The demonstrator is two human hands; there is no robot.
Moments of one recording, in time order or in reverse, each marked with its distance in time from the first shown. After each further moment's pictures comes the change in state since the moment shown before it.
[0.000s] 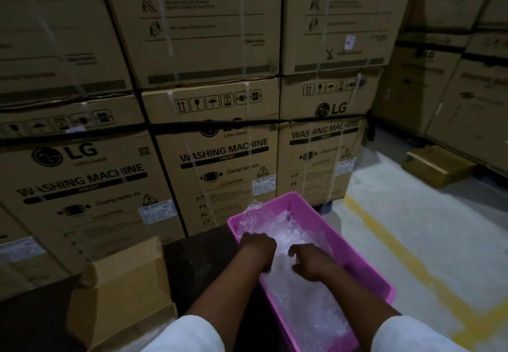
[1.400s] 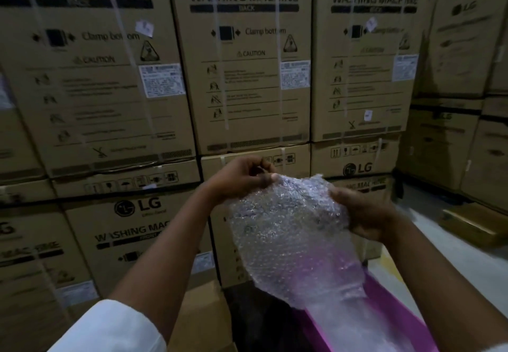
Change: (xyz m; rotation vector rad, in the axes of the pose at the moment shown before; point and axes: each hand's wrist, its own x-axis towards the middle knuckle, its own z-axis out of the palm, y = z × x) left_hand -0.238 -0.167 -0.207 -1.006 0.635 0.419; right_hand -0.162 -0.156 -0.251 1.223 -0.134 -0.498
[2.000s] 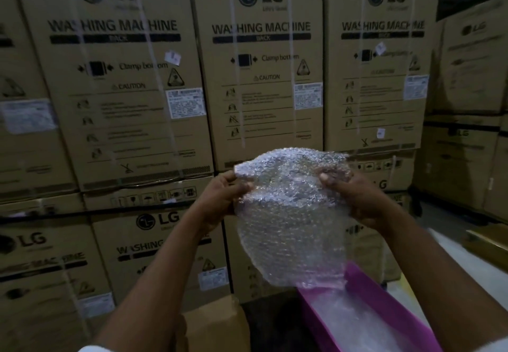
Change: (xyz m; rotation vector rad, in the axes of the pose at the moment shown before) left_hand -0.059 -0.004 -0.034 -0.522 0.293 -0.119; right_hand 0.016 -0.049 0.043 -0.014 0.239 -0.261
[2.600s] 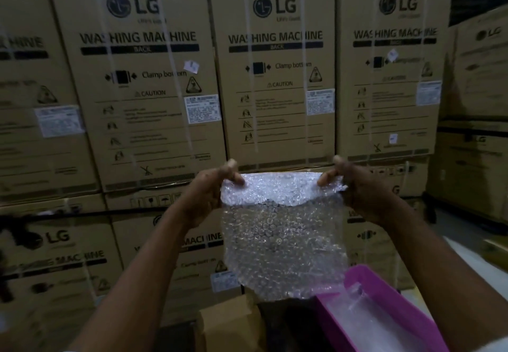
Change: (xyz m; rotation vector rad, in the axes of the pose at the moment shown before) left_hand -0.046 0.037 -0.046 0.081 -0.030 0.102; right_hand -0.012 -0.022 0.036 -0.061 -0.120 -0.121
